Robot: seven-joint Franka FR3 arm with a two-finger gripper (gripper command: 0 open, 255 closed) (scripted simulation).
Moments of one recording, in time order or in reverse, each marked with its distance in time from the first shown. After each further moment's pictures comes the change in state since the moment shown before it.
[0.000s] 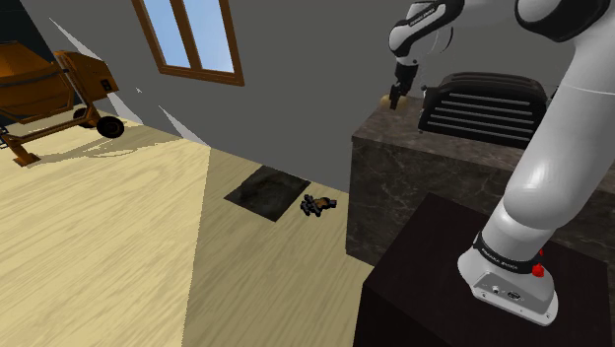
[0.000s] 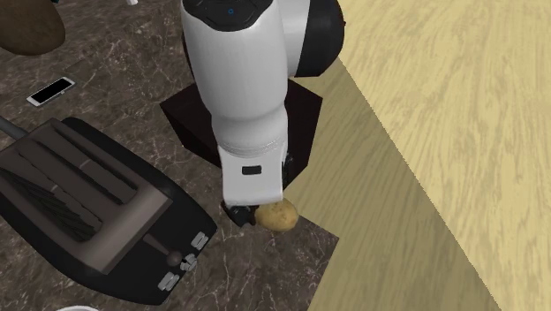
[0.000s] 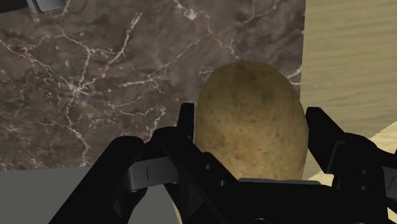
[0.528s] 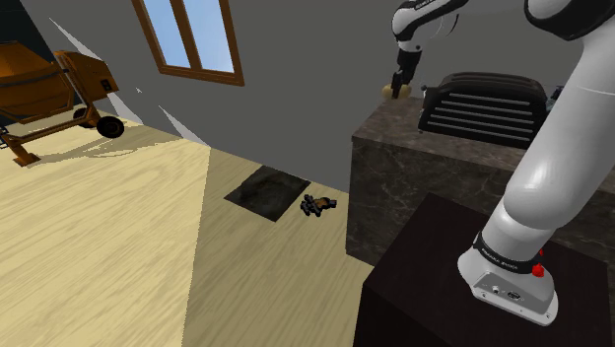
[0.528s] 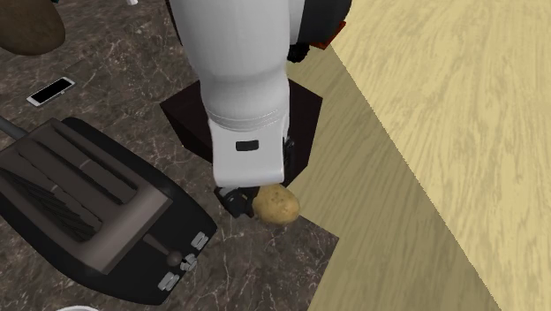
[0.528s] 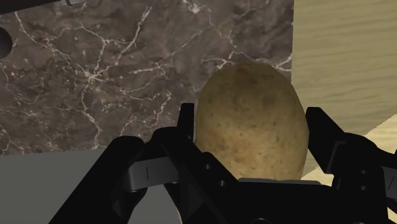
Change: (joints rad) arm 0.003 -0.037 0.001 0.075 -0.025 -0.107 0.018
